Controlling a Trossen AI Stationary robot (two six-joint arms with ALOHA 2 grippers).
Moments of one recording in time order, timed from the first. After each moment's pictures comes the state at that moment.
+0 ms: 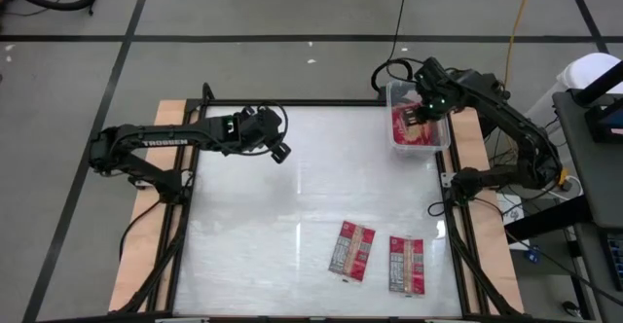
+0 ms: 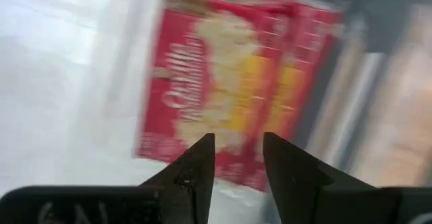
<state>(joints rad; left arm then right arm) 0.21 1.38 1.13 -0.60 -0.44 -0.32 -0.94 1.25 1.18 -1.26 0.05 0.33</state>
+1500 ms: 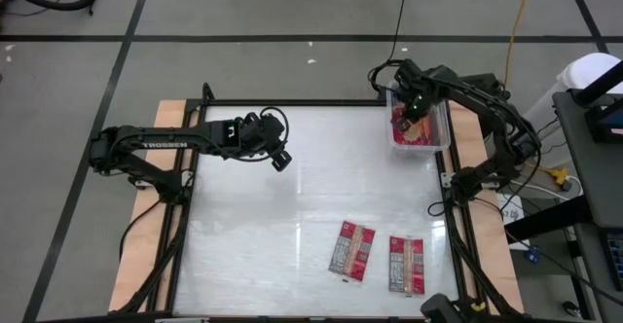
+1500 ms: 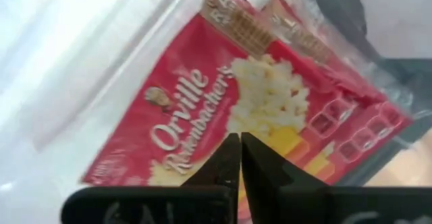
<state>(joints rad) 0.16 1.38 1.13 -0.60 -0.39 -0.34 -0.95 1.50 1.18 -1.14 0.08 -0.09</state>
